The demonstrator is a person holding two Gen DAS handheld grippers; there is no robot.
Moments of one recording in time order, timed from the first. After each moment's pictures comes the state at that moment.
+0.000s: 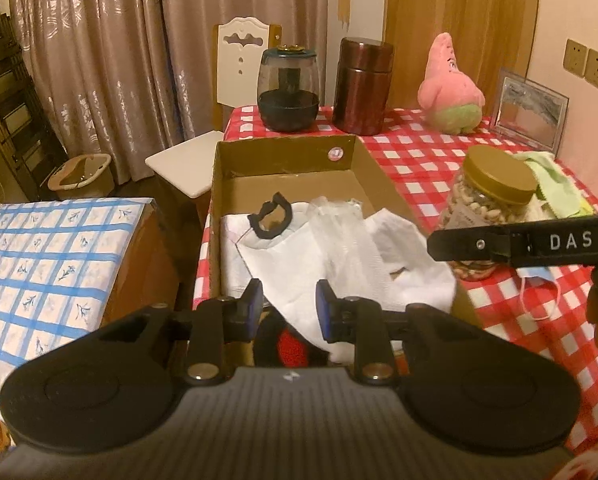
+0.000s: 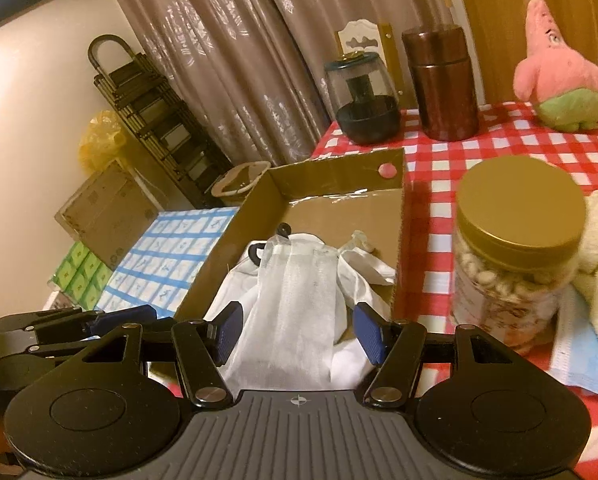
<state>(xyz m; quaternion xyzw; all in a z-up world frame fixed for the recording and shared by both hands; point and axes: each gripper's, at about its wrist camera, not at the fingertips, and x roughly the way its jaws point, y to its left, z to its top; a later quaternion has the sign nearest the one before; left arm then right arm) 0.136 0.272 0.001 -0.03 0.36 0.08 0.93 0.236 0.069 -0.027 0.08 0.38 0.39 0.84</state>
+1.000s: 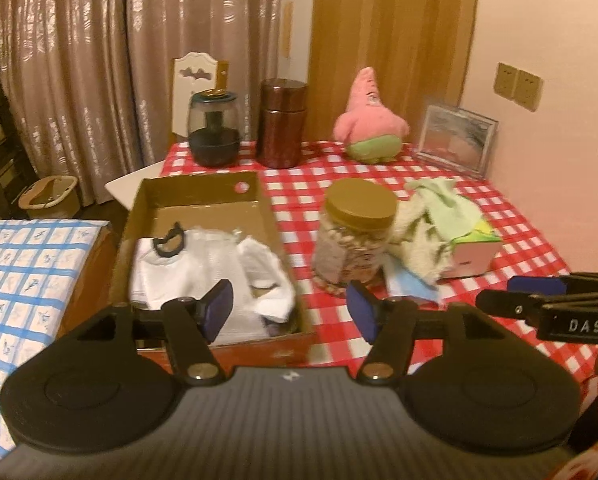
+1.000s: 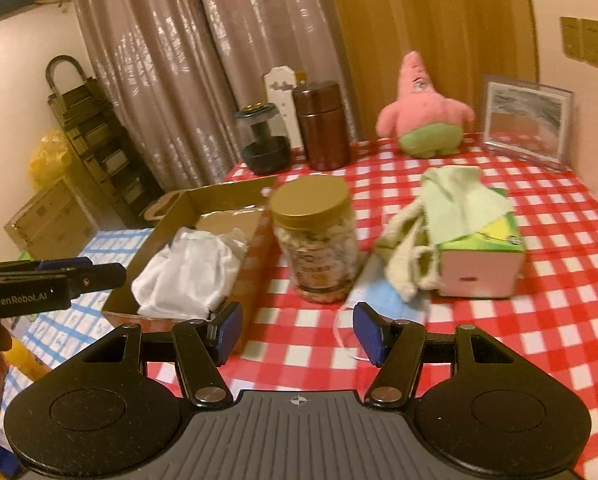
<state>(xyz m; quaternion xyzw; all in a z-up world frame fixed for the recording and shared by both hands) 0.094 0.151 0.060 -0.04 0.32 0.03 0.95 0.145 -0.096 0.014 0.06 0.33 0.29 0.90</state>
